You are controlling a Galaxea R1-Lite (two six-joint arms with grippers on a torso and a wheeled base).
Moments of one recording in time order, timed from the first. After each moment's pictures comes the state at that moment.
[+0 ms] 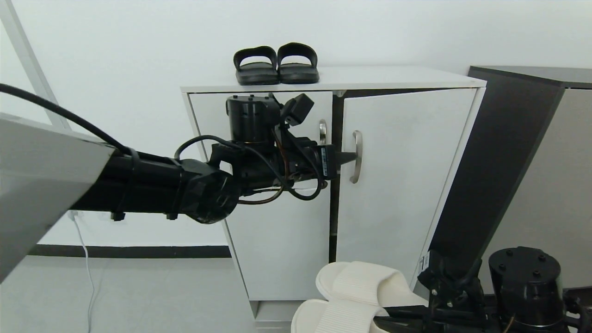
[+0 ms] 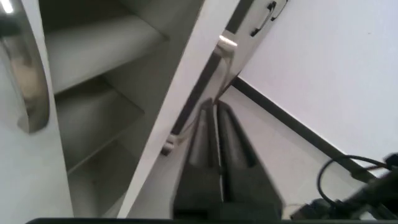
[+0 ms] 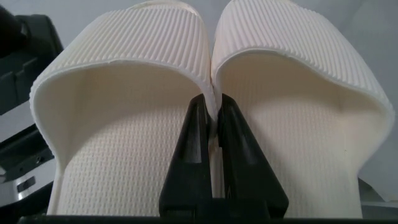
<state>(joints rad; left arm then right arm) -0.59 1.96 -1.33 -0.55 -0.49 -0.29 0.73 1.67 -0.27 -0.98 0.36 -0.03</state>
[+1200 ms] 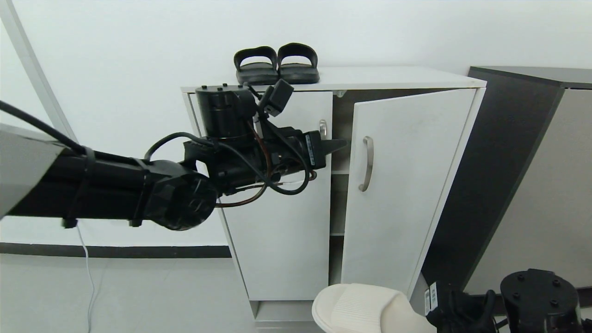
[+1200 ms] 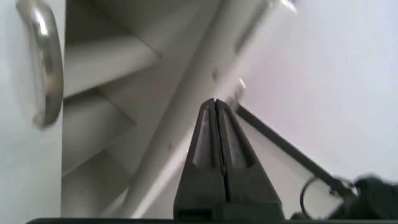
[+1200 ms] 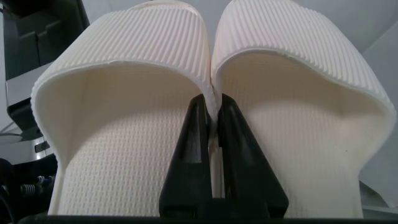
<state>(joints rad) -0.57 1.89 -1.26 -0.65 -0.48 -0.38 0.81 1.63 -0.19 -0.98 0.36 -0.09</state>
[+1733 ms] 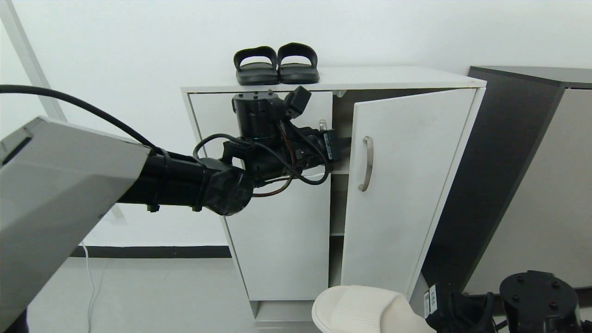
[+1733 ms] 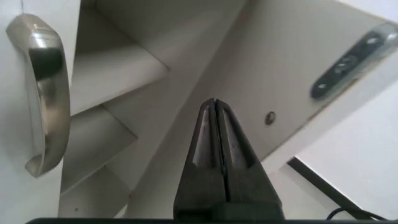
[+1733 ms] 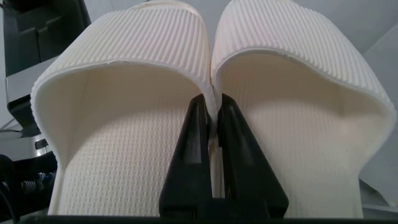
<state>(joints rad) -0.57 2.06 -1.45 -0.64 -0.47 -0.41 0.81 1.64 -0.19 -0.98 0.36 -0.09</state>
